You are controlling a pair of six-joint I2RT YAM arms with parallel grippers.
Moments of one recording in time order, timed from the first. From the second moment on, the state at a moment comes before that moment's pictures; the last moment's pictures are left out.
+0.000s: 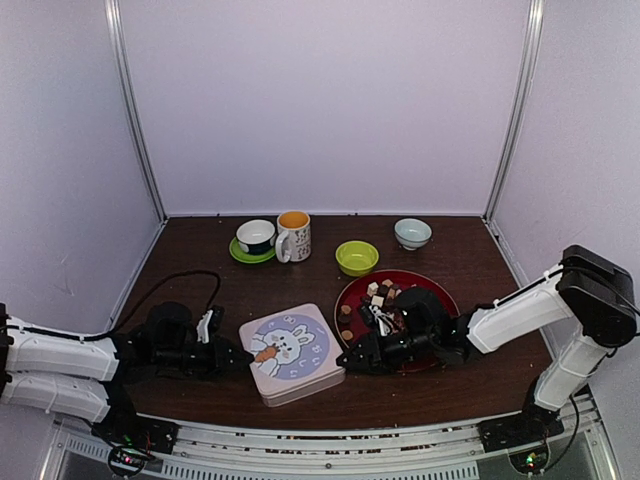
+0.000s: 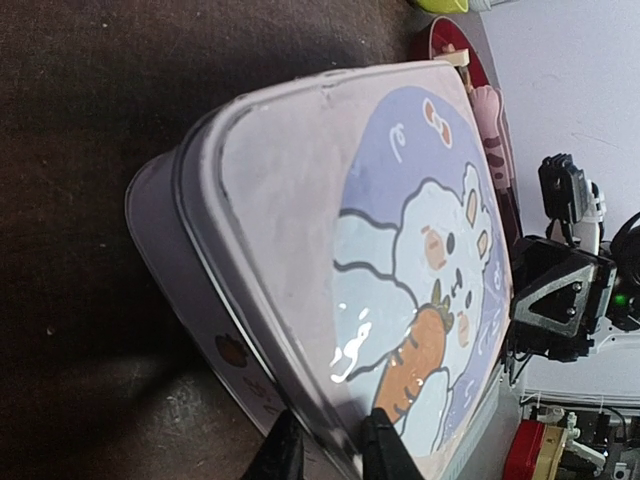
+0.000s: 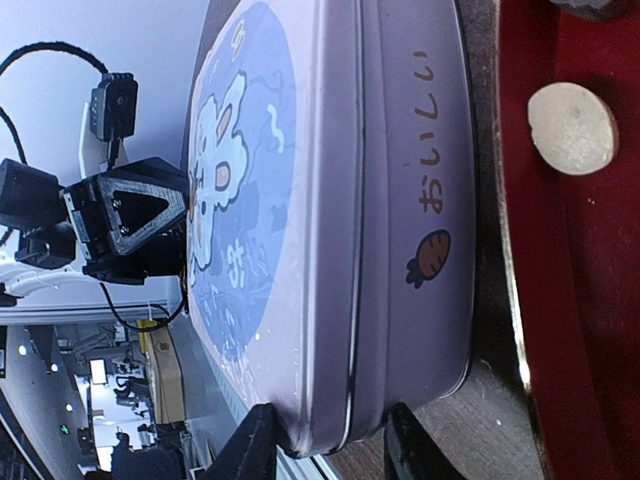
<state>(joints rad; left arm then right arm) -0.80 1.06 0.21 0.24 0.29 -1.00 0.94 1.63 0.59 0.45 -0.49 0.99</state>
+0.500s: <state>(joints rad) -0.79 1.11 0.24 0.26 0.27 -0.99 0.92 1.67 0.55 0.57 -0.52 1.06</state>
